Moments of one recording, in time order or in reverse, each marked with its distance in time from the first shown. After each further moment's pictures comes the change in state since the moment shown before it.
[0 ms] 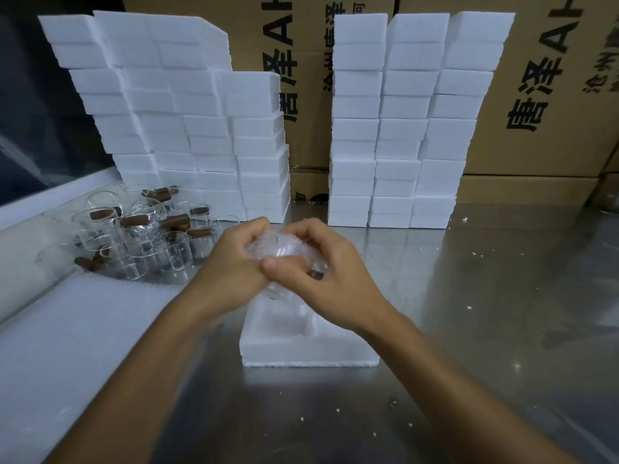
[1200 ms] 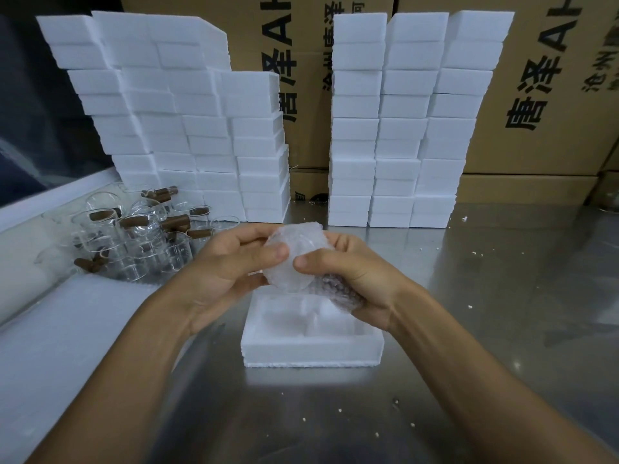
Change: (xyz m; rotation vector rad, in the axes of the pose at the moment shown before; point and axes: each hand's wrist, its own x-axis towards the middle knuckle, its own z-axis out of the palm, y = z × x) left_hand -0.001 -0.008 -0.017 -0.564 -0.216 -0.159; right_hand 0.006 0.000 -0.023 0.764 -0.231 0.455
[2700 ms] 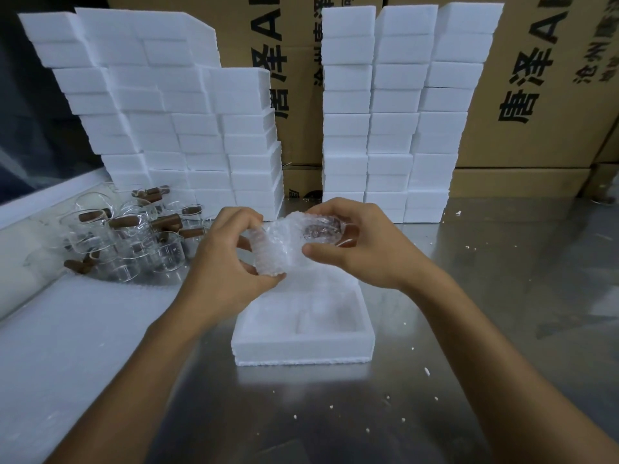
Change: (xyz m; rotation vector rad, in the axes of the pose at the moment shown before) left_hand 0.016 -0.026 0.003 0.847 0.308 0.470; right_hand -0.002 -0.022 -0.032 -0.940 0.293 -0.261
